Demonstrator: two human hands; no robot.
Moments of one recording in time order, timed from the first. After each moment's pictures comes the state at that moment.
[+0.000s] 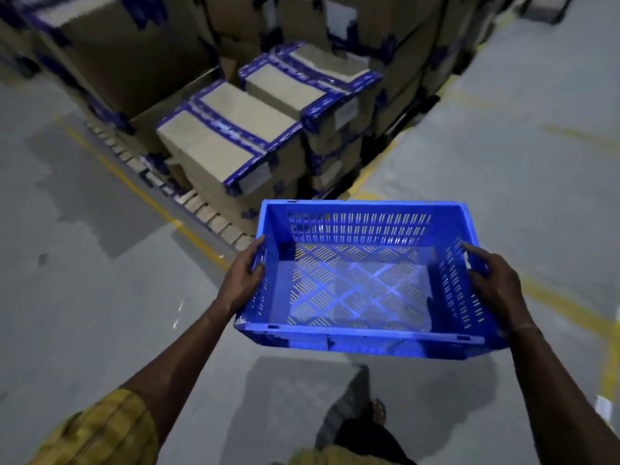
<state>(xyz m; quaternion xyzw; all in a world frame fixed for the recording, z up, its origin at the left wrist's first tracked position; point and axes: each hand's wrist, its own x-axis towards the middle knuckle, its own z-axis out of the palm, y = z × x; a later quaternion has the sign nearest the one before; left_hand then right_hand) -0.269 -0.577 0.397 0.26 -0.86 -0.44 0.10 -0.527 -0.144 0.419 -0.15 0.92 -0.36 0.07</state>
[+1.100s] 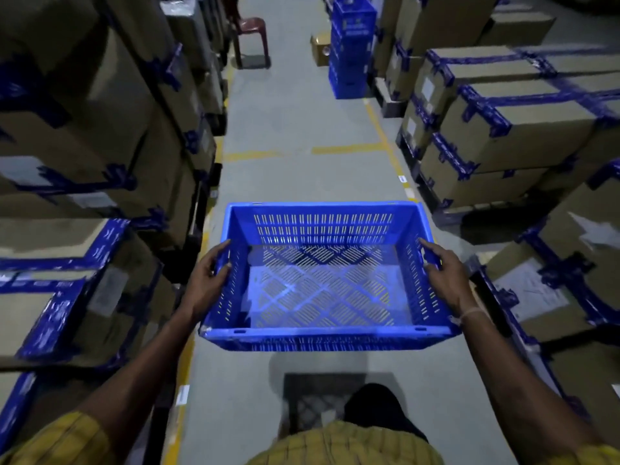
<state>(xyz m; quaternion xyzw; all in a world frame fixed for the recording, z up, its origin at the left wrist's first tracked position) -1.011 -0.495 0.408 -0.05 -0.84 -0.54 -0.02 -0.926 0.016 0.434 0.20 0.89 -0.40 -0.06</state>
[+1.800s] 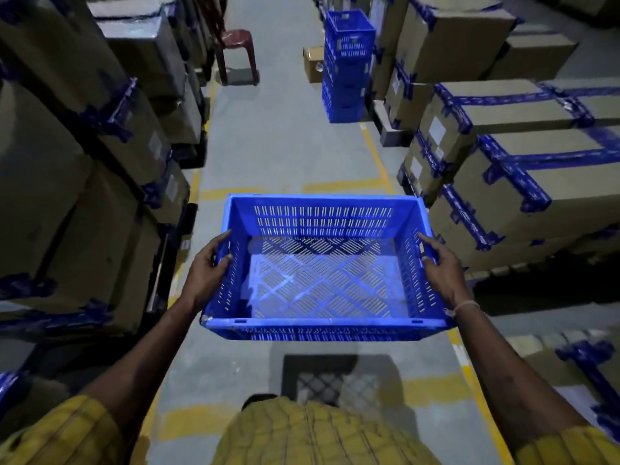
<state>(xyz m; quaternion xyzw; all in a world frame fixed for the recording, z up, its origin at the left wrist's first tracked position) -1.490 -0.343 0.429 -0.07 -0.84 -0.54 -0.01 -1.403 0.150 0.444 0.21 0.86 -0.45 -0.07</state>
